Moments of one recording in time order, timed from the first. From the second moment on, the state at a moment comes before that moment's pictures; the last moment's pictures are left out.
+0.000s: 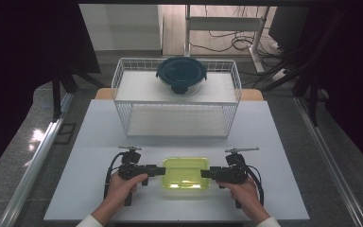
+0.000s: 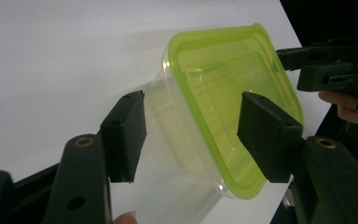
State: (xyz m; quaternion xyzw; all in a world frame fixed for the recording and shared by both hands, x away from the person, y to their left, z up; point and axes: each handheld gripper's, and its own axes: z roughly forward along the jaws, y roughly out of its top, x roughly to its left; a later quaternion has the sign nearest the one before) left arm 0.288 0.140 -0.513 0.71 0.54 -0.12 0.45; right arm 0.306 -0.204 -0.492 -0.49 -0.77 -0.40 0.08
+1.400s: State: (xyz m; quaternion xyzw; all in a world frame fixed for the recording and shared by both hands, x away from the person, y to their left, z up) left arm 0.280 0.141 -0.500 0.69 0.52 -0.16 0.47; right arm 0.296 -0.211 -0.479 -0.50 -0.74 -0.44 0.10
